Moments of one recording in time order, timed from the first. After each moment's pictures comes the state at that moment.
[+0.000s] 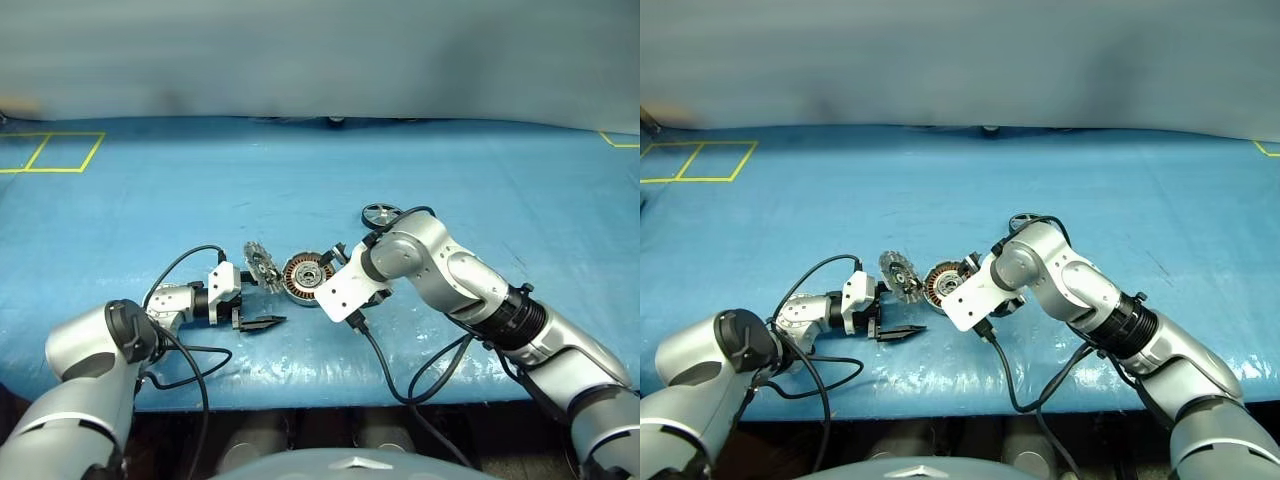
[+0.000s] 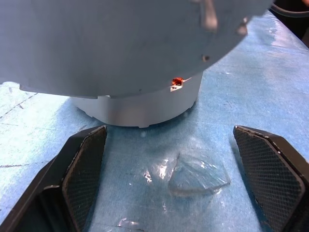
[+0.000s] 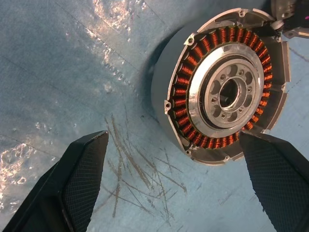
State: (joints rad) left arm -0.88 0.50 0.62 2.08 0.69 -1.16 -1.27; right arm -0.75 -0.61 0.73 -0.20 -0.57 0.16 1.36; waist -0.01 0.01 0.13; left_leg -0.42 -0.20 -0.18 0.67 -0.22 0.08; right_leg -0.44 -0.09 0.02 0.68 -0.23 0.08
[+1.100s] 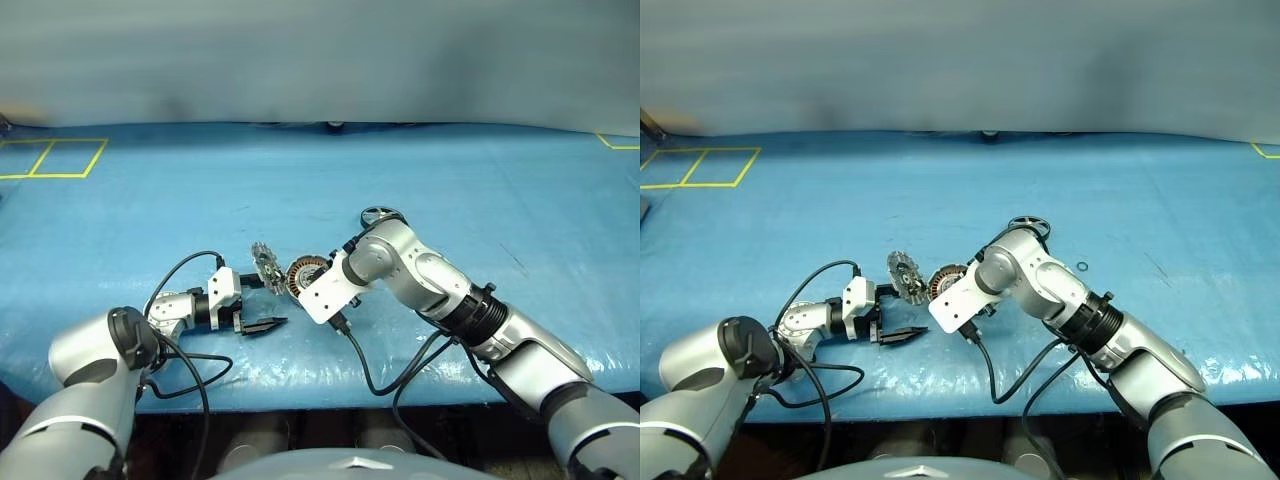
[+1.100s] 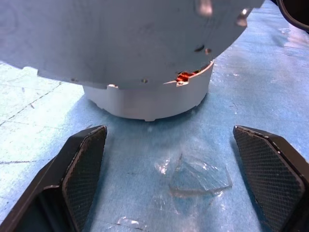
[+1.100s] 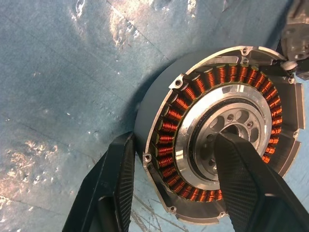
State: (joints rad) left arm -0.84 0.48 0.62 2.07 0.69 -1.19 -1.22; right arm -0.72 -0.49 0.72 -0.04 -0.59 0.12 1.33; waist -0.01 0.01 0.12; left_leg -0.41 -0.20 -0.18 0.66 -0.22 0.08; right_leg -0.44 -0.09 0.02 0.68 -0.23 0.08
